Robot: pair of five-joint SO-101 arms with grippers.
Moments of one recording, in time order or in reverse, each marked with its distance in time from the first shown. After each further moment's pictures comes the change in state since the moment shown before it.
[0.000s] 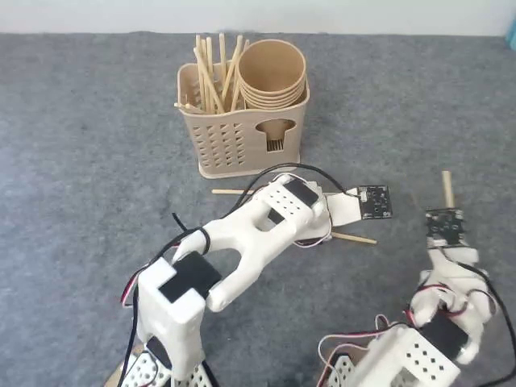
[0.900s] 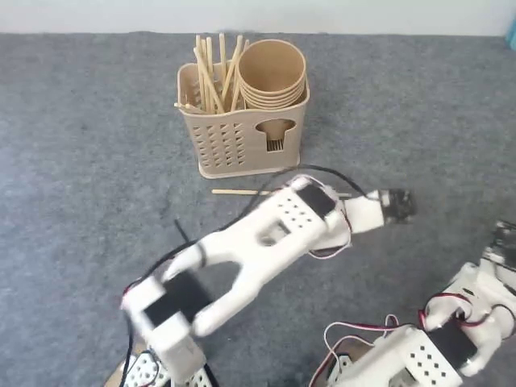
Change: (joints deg) left arm 6.0 -9.8 -2.5 9.7 9.1; right arm 9.3 0.1 -1.8 -9.8 -23.0
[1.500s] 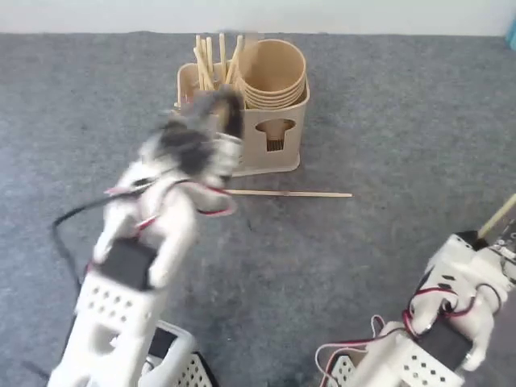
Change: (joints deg) left arm -28.7 -66.2 30.4 -33.9 20.7; right arm -17.9 -0.1 -13.0 12.7 -24.2
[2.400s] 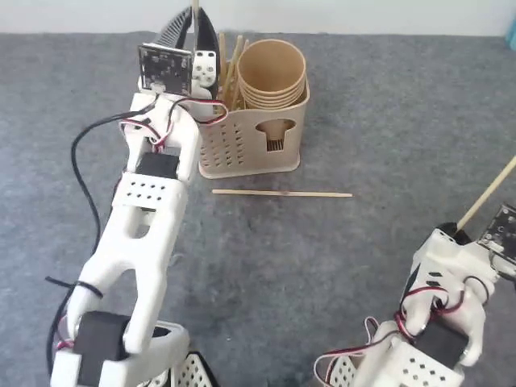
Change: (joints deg) left arm -11.1 41.7 -12.1 -40.4 5.7; right arm -4.9 0.0 -0.7 3.1 -2.4
